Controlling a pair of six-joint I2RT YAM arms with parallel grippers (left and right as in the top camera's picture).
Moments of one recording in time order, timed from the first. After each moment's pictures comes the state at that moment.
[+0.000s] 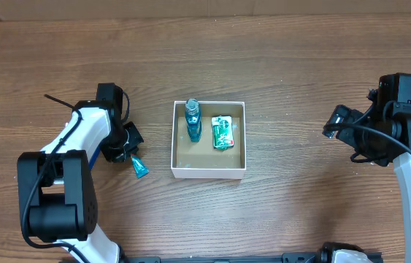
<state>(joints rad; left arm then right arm) 0.01 1.85 1.11 -0.84 0.07 -0.55 -0.12 1.28 1.30 -1.25 -0.07 0.38</state>
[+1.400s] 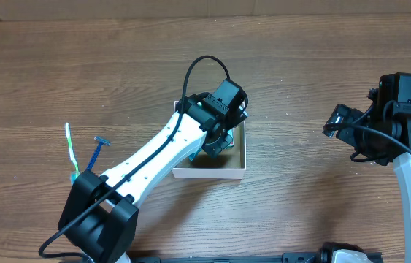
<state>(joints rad) -0.68 1.82 1.44 -0.97 -0.11 0.20 -0.12 1.28 1.30 -1.24 -0.07 0.38</state>
